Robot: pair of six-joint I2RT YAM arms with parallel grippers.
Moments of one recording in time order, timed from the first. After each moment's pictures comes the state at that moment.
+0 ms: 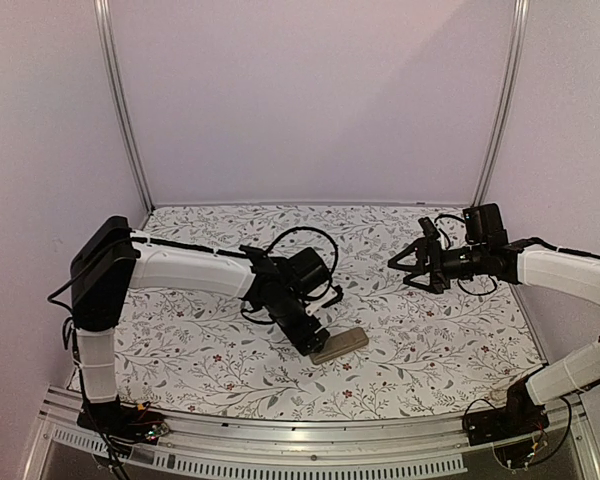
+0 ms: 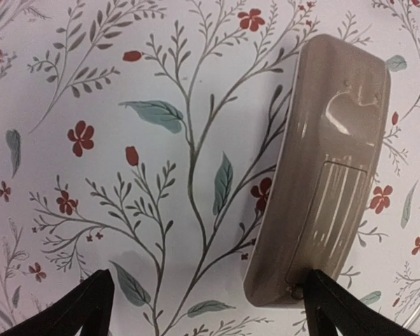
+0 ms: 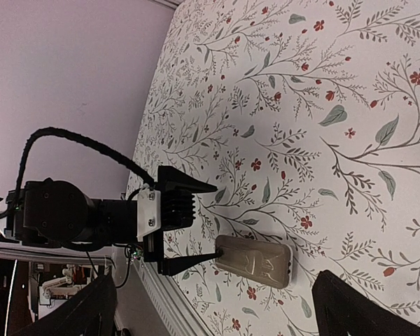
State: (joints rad) left arm -1.03 2.02 1.40 -0.61 -0.01 -0.06; right arm 0.33 1.34 0.79 -0.15 -0.81 0.55
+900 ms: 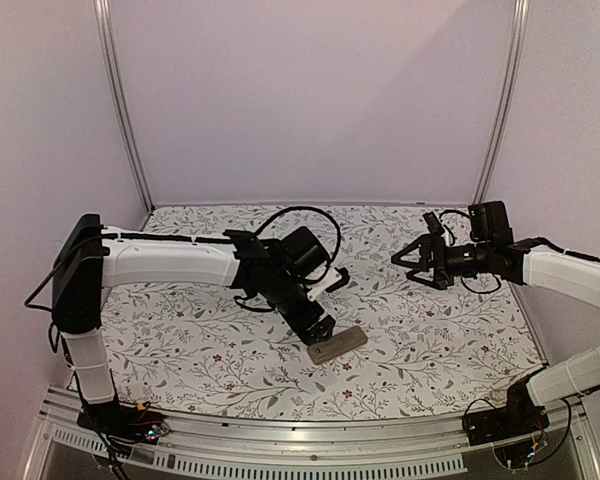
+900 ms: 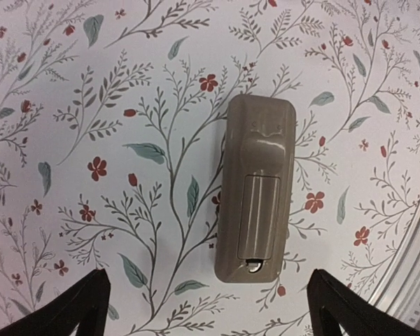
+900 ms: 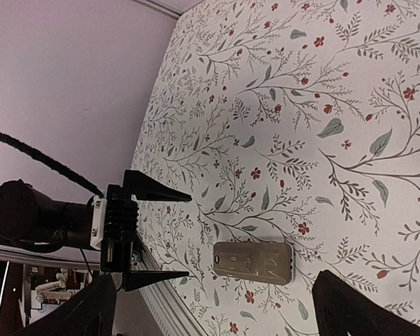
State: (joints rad) left arm -1.04 1.91 1.44 -0.63 0.04 -0.05; right arm 0.32 1.31 0.79 -0.16 -0.79 0.54
